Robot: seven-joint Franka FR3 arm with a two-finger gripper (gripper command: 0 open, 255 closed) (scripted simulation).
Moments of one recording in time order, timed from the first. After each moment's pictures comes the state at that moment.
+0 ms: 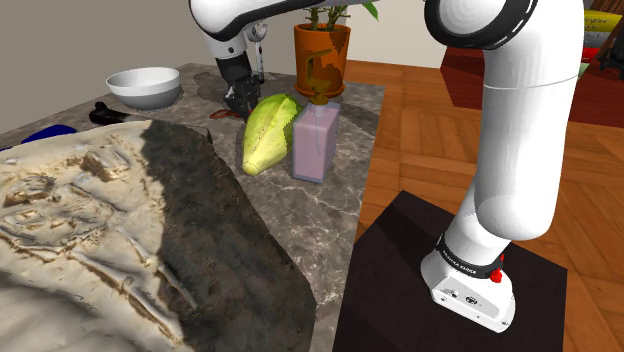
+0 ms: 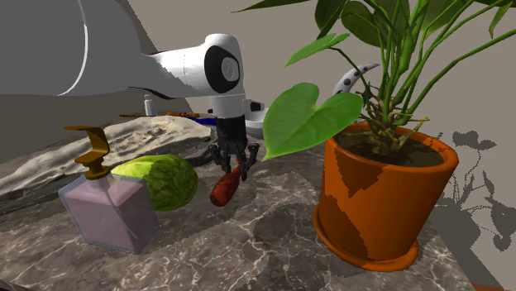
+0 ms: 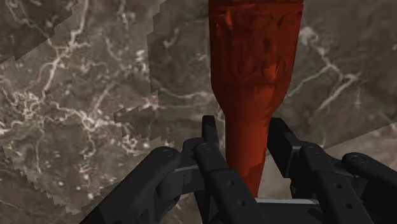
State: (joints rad) arm 0.14 0.33 0.17 -1.48 -0.18 1.67 -0.03
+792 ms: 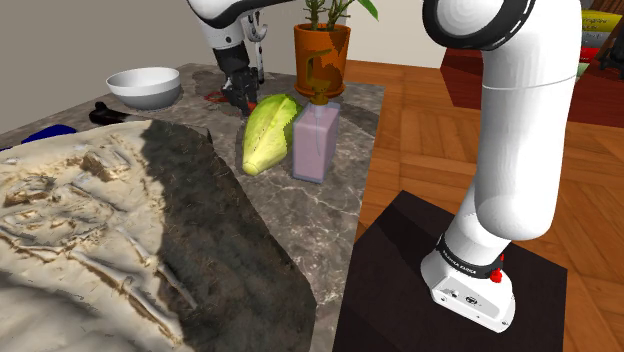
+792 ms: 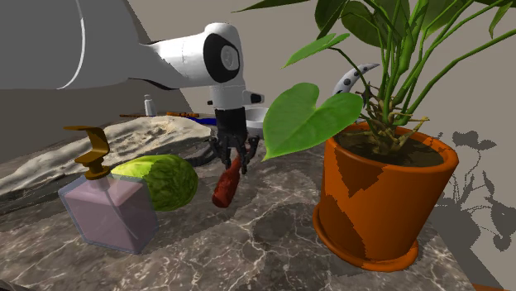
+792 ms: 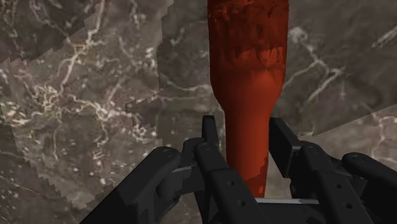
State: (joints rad) arm 0.14 0.34 0.17 -1.41 -0.18 1.61 -0.03
